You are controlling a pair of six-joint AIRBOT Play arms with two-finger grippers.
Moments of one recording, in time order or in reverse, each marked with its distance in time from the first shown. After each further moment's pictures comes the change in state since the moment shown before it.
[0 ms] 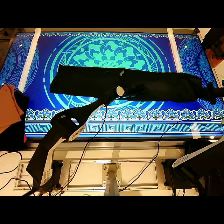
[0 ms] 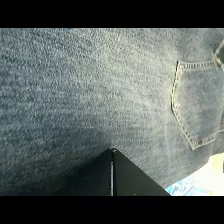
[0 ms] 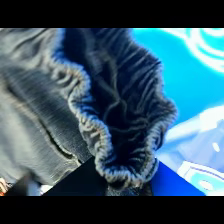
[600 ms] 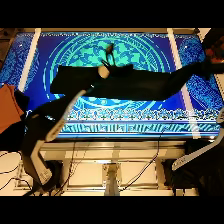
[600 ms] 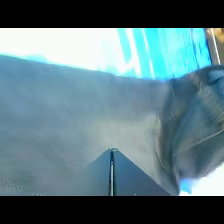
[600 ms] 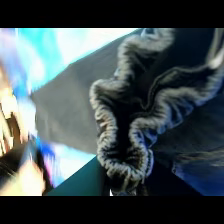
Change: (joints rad) left arm 0.228 0.310 0.000 0.380 -0.213 0.015; right arm 0.320 0.189 0.029 0.238 -0.031 -0.015
